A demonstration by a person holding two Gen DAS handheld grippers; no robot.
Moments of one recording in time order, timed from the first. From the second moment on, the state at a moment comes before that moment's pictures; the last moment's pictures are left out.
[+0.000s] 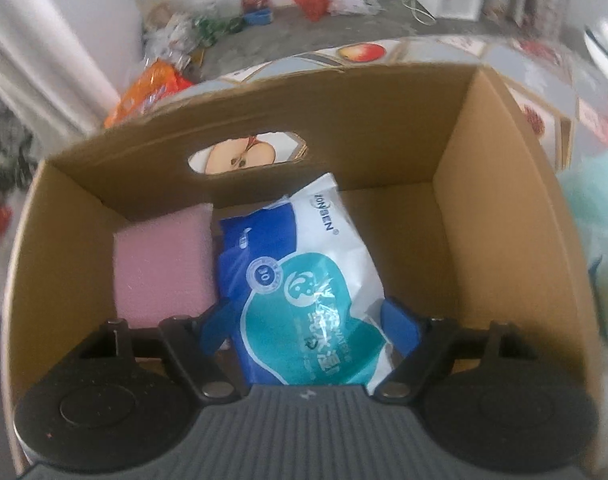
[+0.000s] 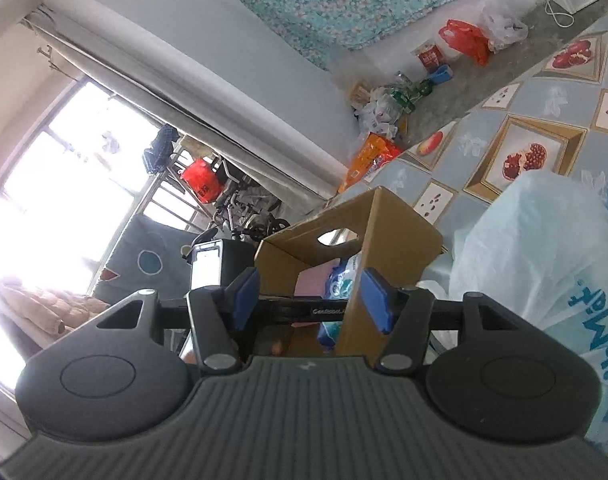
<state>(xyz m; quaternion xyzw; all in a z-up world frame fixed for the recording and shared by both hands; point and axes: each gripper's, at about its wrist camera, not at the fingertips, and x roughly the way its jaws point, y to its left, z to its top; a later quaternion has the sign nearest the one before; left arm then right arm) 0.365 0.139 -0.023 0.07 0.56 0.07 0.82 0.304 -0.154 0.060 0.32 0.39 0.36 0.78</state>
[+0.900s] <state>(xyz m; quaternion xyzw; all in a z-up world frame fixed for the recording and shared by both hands) 0.194 0.031 0.142 0.06 0.33 -0.07 0.94 0.171 -0.350 0.111 0.33 0.30 0.23 0.86</state>
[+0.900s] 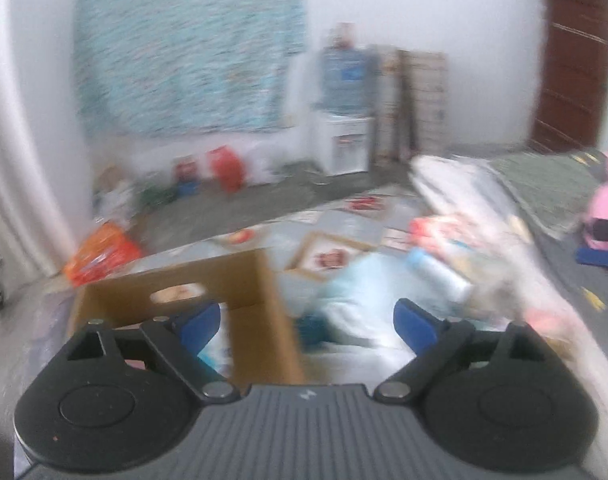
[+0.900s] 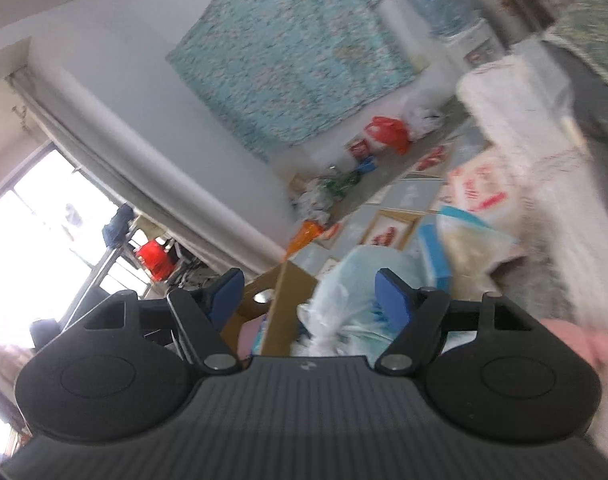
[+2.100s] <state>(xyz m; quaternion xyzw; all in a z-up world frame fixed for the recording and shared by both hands) 0.315 -0.128 0.007 0.17 0.48 -0.17 0.84 0.358 -0.277 -0.013 0.16 0.49 0.16 0.84</state>
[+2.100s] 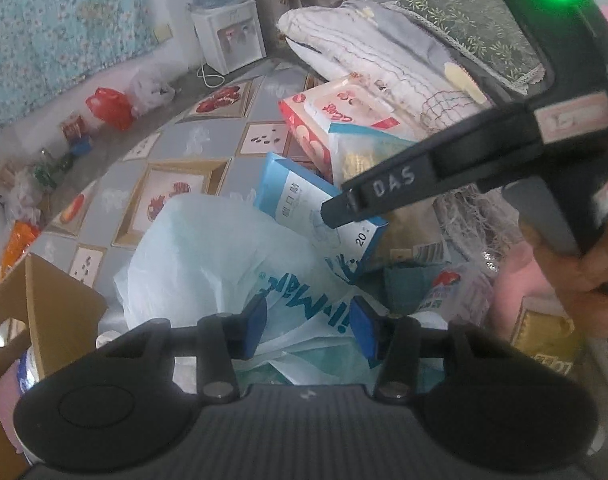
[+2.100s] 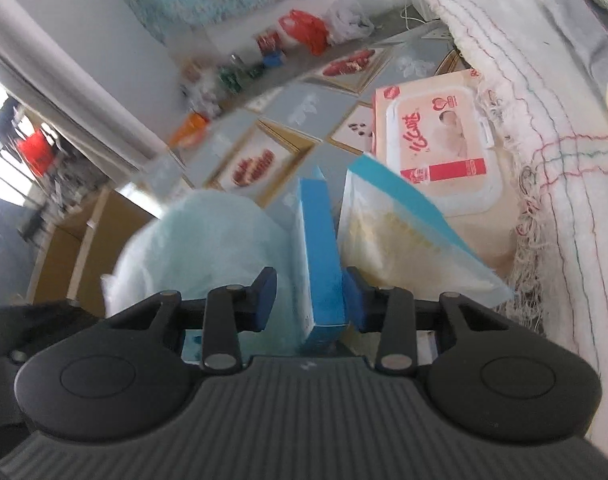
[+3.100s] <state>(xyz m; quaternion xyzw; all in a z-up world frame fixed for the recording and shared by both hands) 0.311 -0.102 0.002 0.11 0.50 -0.16 0.84 0.385 -0.263 -0.012 0.14 0.52 0.14 0.83</state>
